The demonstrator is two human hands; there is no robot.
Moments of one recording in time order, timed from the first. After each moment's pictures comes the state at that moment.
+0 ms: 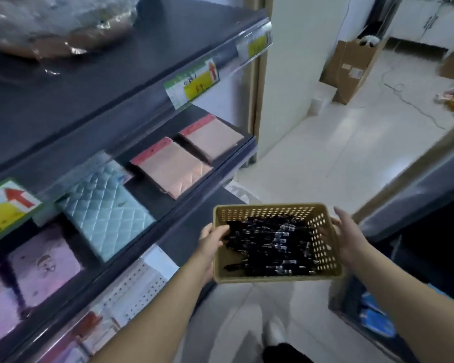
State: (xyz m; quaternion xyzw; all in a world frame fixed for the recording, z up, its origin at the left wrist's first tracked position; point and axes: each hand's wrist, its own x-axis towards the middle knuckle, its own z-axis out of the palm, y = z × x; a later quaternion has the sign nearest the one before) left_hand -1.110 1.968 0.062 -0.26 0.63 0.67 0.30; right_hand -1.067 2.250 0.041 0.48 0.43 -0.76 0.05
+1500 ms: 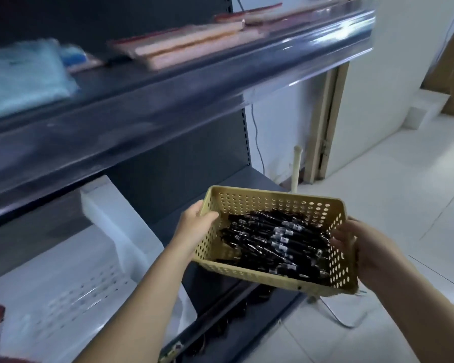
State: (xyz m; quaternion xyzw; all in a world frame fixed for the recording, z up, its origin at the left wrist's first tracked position) left_hand -1.245 1.872 -0.198 -0.17 0.84 0.50 0.06; right_hand -1.199 2.152 -0.209 0.28 0.48 -0.82 0.08
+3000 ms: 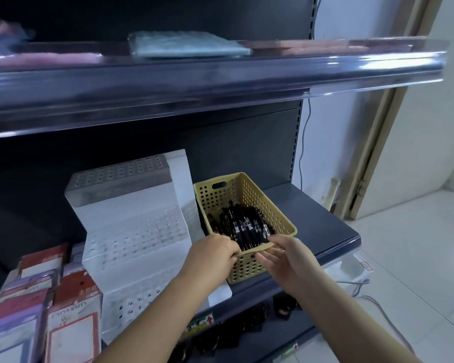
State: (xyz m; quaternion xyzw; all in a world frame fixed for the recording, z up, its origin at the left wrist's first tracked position) left_hand -1.124 1.819 -0.208 0.08 0.99 0.09 -0.04; right_hand -1.155 1.969 -0.218 0.20 0.40 -0.87 0.21
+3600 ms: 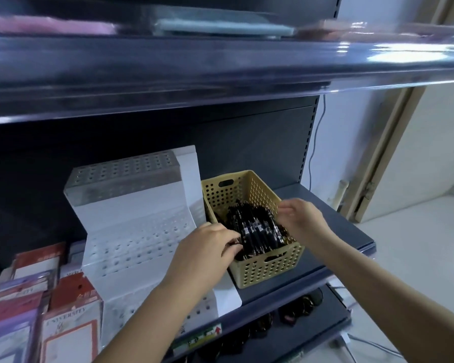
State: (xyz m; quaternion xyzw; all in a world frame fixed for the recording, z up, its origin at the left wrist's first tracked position) left_hand -1.120 1.789 -0.191 0.06 0.98 0.16 -0.12; right_hand -1.217 1.963 -0.193 -0.07 0.91 -0.42 0.00
